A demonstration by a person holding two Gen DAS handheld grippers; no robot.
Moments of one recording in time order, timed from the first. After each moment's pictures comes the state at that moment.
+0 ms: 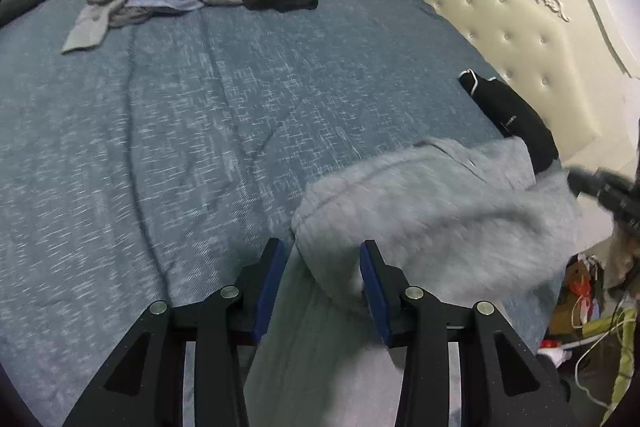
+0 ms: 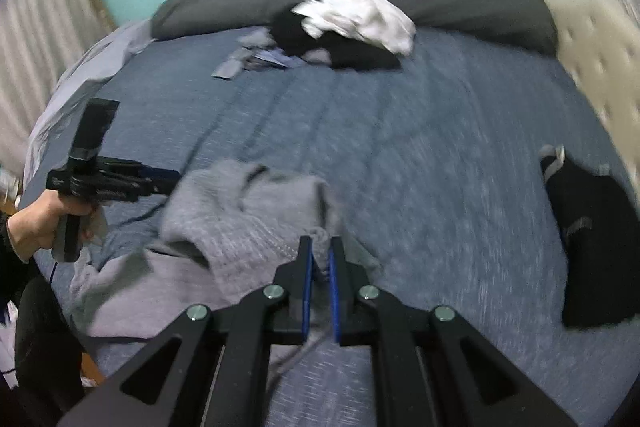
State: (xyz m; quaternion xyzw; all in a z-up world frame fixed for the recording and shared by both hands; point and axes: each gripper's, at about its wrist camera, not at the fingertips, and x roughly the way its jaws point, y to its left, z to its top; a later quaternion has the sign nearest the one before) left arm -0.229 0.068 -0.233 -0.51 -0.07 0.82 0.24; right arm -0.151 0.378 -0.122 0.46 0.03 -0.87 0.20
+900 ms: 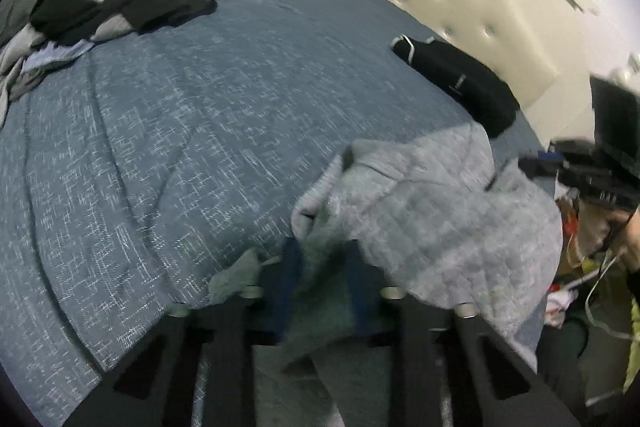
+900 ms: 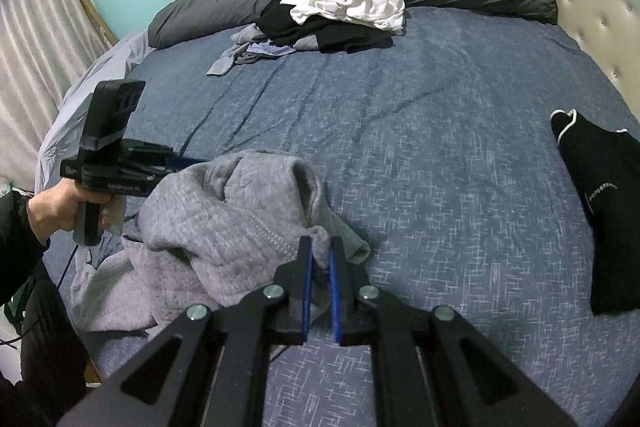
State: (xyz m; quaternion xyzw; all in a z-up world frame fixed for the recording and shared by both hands) left arm -0.234 0.141 -0.238 -0.49 0.02 0.79 0.37; right arm -0.158 0.404 -0.156 0.46 0.00 -0.86 0.23
